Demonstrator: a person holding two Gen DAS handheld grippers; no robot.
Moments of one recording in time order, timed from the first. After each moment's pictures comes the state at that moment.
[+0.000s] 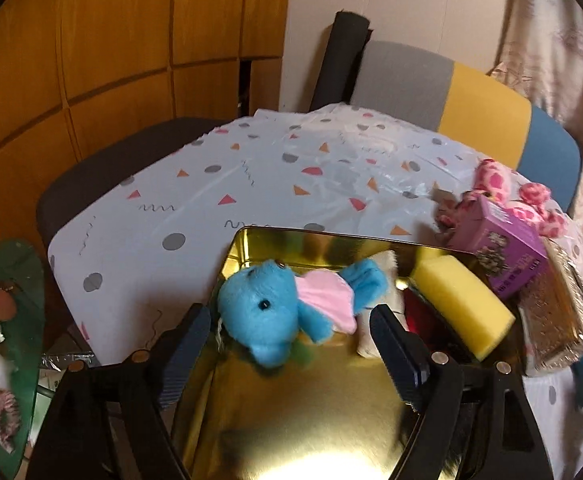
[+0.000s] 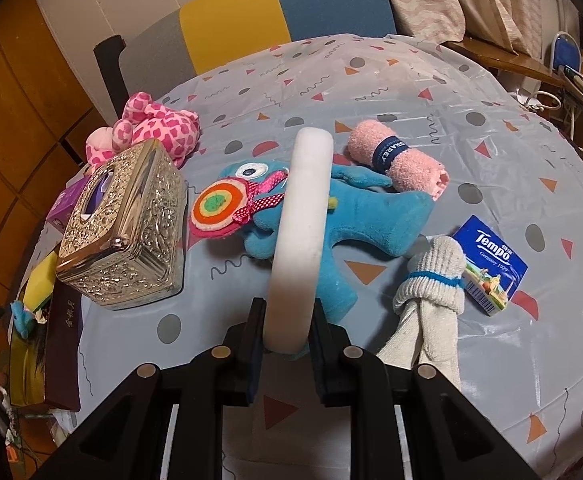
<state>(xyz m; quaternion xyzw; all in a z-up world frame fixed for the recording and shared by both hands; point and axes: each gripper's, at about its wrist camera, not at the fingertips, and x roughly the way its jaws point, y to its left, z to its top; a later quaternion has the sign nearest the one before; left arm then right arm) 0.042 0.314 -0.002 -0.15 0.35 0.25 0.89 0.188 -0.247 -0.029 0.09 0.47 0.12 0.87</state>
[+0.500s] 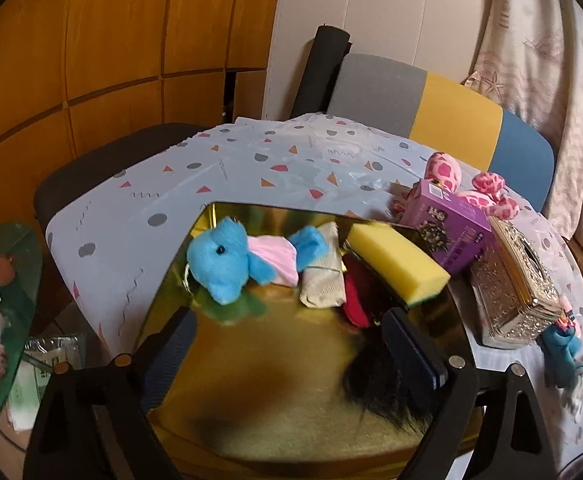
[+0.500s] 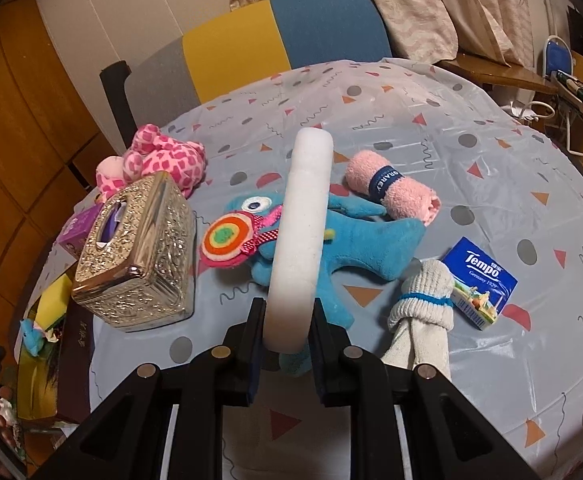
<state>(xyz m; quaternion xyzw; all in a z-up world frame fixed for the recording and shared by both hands) -0.007 0.247 0.010 -0.15 0.32 0.23 0.91 0.179 -0.255 -0.012 0.11 0.42 0.13 0.89</state>
